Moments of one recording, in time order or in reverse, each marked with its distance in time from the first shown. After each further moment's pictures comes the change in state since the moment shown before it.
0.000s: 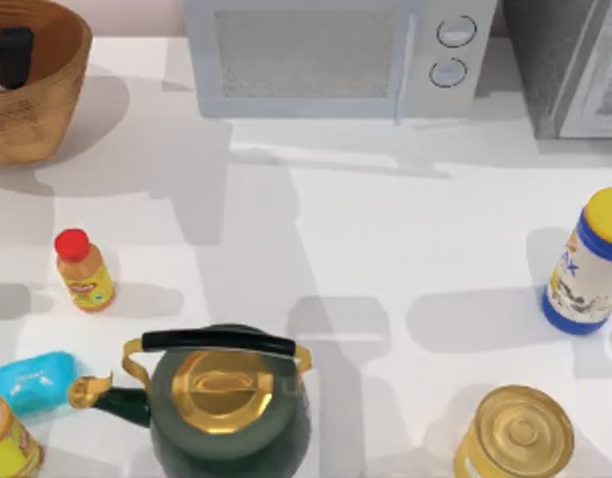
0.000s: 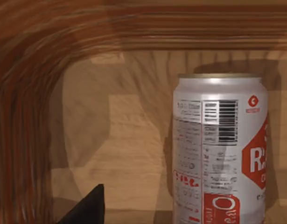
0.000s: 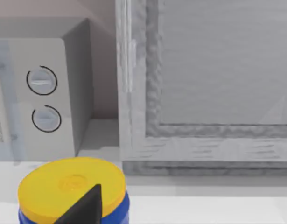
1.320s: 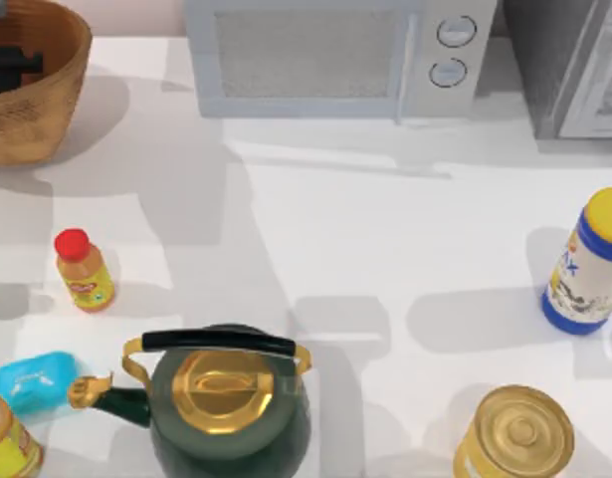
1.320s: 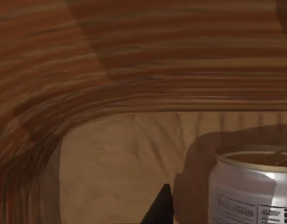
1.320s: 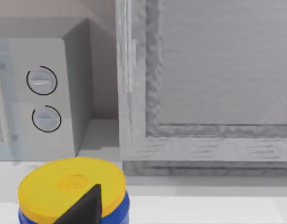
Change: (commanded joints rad) left arm -0.011 0.110 -0.017 0.129 -0.002 -0.011; right arm 0.000 0.000 0.000 0.000 0.000 0.000
